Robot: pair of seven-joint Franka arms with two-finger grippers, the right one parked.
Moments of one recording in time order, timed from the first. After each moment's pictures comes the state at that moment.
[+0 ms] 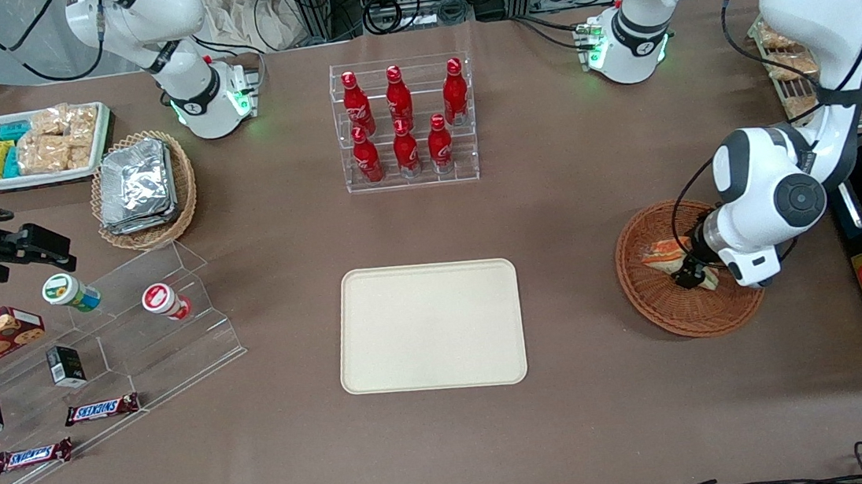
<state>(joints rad) 0.21 0.38 -0.27 -2.09 0.08 2.33 -1.17</state>
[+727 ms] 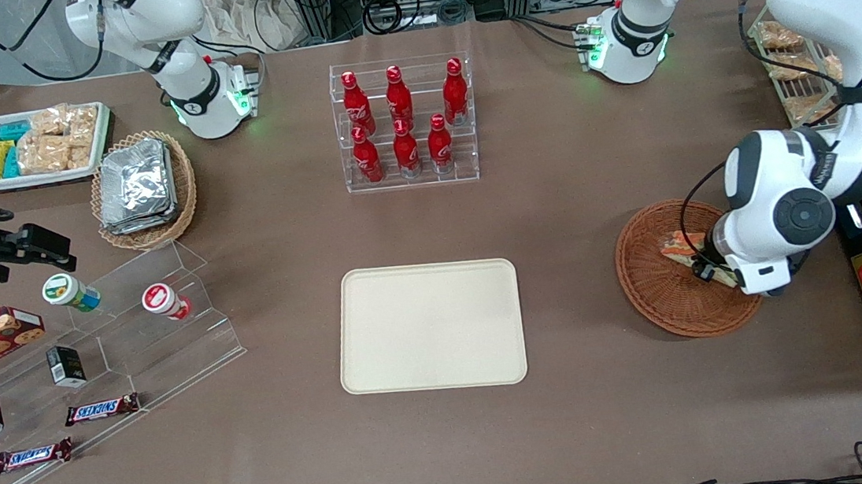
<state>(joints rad) 0.18 0.39 -0.29 -1.87 0.22 1.99 -1.12</state>
